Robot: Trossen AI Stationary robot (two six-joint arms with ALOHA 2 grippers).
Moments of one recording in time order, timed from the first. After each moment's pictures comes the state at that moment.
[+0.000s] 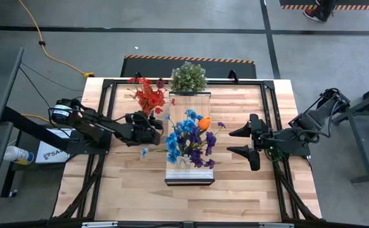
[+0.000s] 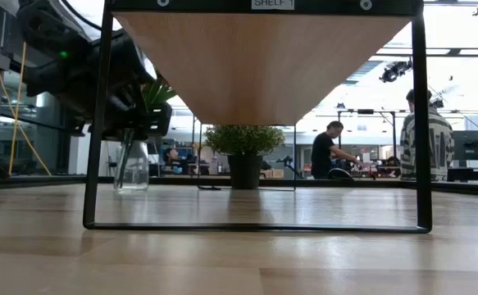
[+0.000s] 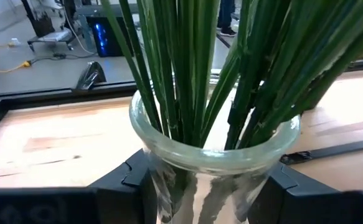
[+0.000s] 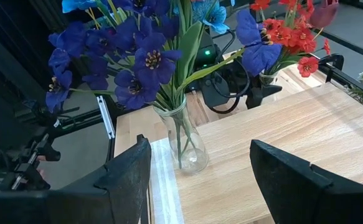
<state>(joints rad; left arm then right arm) -0.09 1.54 0.56 -0.15 -1.24 -1.16 0.62 1.08 1.26 -0.61 0.64 0.60</state>
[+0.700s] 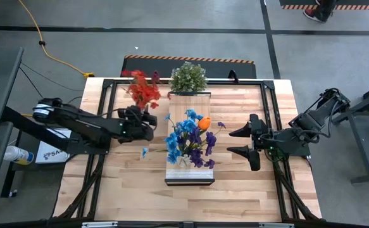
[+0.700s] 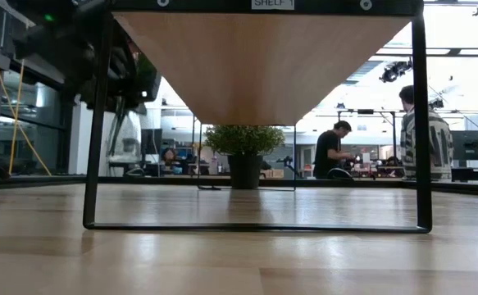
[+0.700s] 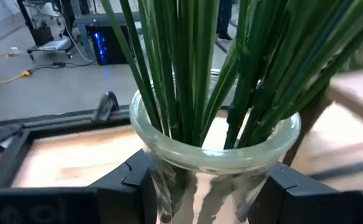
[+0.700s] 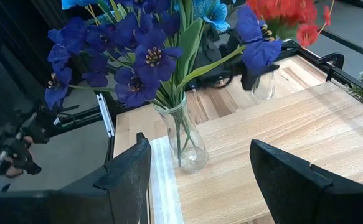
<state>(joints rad) -0.09 1.29 0.58 -0.34 -1.27 -1.05 0.62 1.08 1.26 -0.62 0.63 0.60</state>
